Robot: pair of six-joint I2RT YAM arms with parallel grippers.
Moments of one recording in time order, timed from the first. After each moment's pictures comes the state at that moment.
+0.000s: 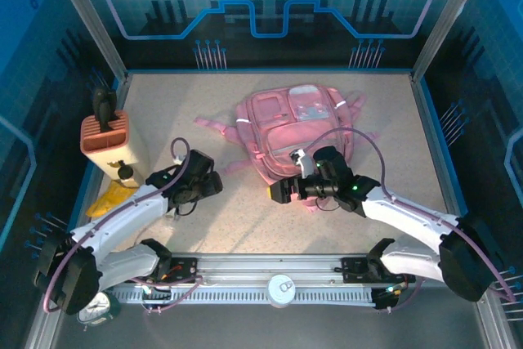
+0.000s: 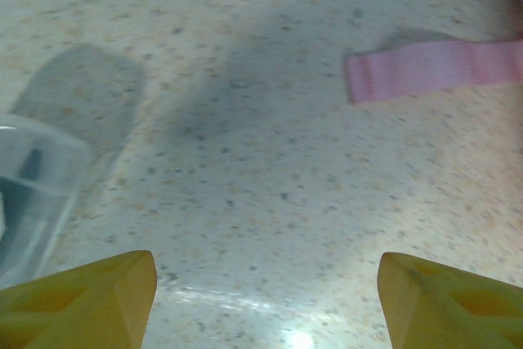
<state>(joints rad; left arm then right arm) -0.49 1.09 0.65 -0.68 -0.18 -0.88 0.70 1.16 0.60 -0.08 -0.45 0.51</state>
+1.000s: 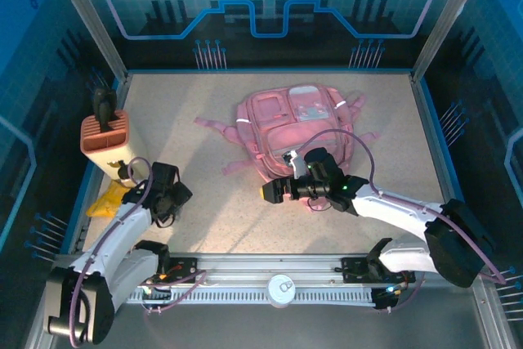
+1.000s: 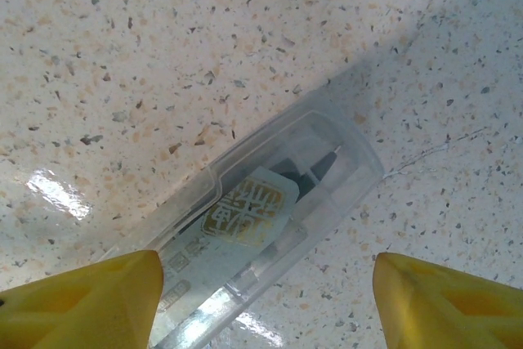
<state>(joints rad) -0.13 0.90 0.43 -0.70 -0.09 -0.98 0.73 1.26 0.60 0.03 -0.45 0.59</state>
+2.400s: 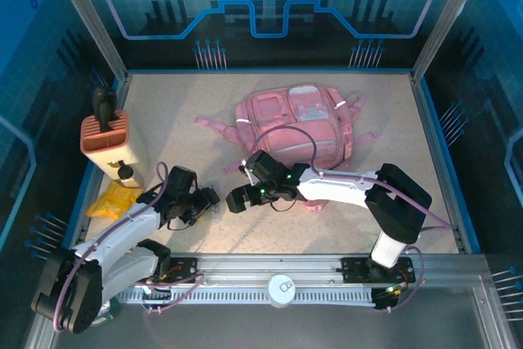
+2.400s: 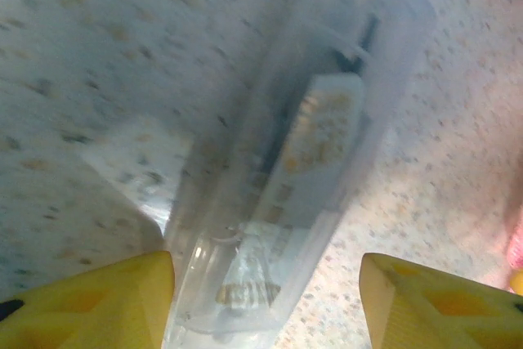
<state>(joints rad) -0.35 0.98 0.38 -0.48 0.25 -1.07 0.97 1.70 1.04 -0.30 -0.23 0.59</state>
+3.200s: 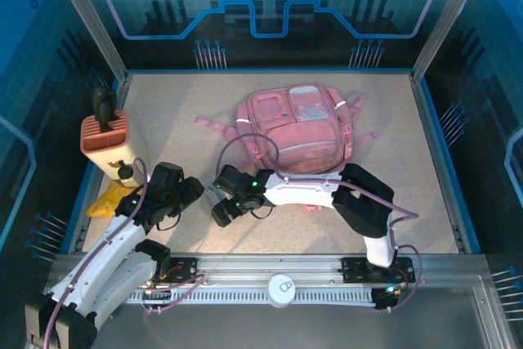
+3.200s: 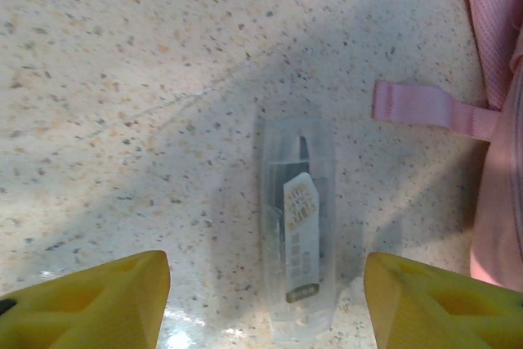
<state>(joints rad) -0.32 0.73 0.52 -0.77 -0.04 -1.02 1.14 1.95 1.34 -0.51 -0.03 0.45</state>
